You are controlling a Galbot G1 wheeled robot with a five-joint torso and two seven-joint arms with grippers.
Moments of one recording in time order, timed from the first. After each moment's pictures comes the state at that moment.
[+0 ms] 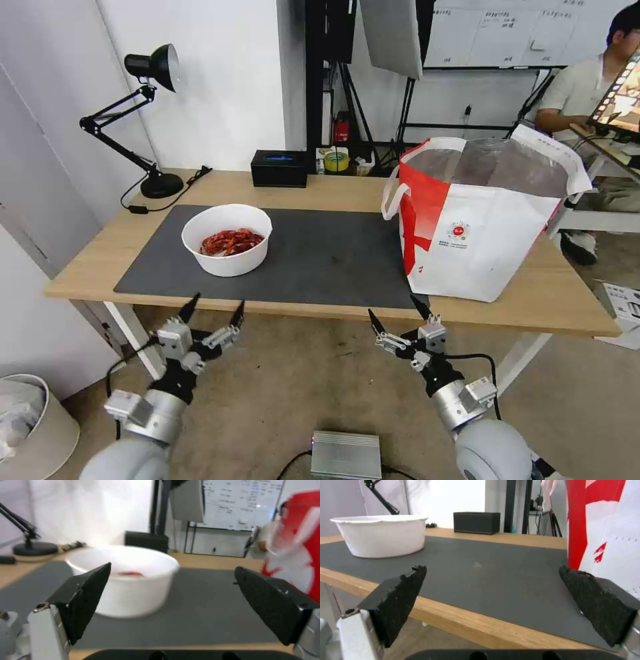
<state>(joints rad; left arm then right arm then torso) 1.60 -1.03 -0.60 -2.20 -0.58 -0.05 -0.05 -1.41 0.87 0.12 2.03 0.43 0.22 0.23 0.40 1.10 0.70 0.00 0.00</state>
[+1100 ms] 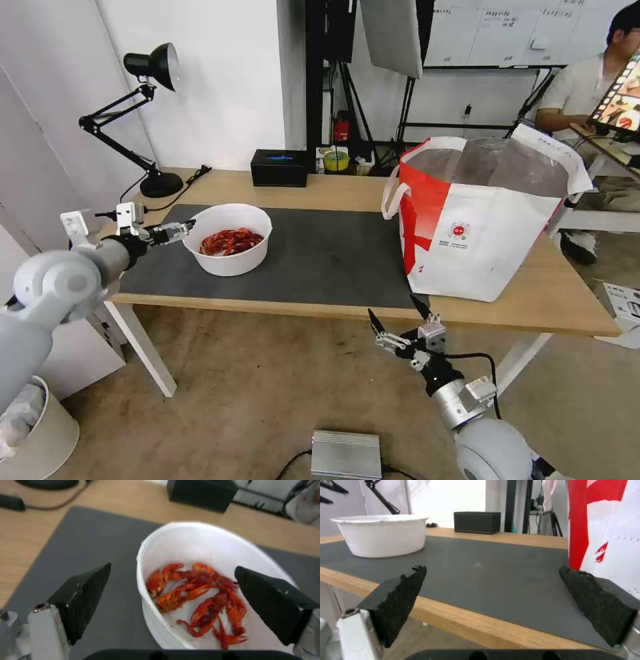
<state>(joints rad) 0.69 -0.58 -0.23 -1.67 -1.37 0.55 -0.22 -1.41 0.87 0.12 2.03 0.44 0.22 0.22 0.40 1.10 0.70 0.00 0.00</state>
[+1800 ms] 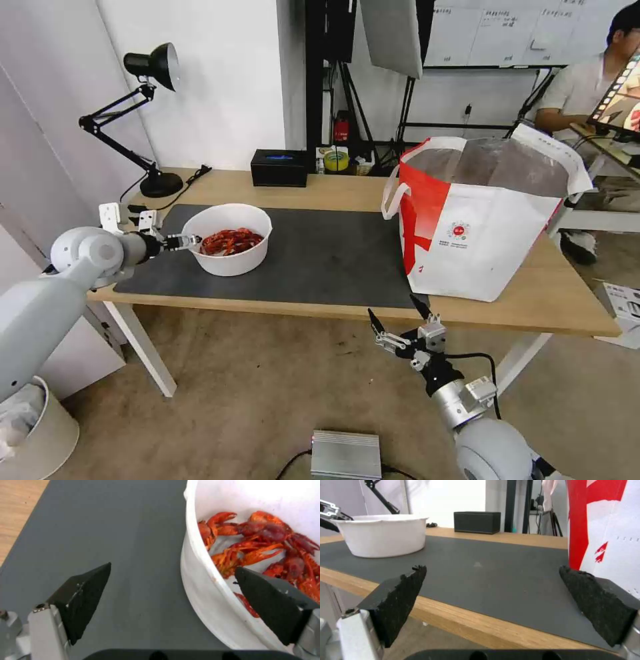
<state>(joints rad) 0.50 -0.65 -0.05 -1.49 -1.35 0.74 -0.30 -1.41 0.87 0.12 2.03 0.44 0.22 0.22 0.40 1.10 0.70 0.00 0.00</state>
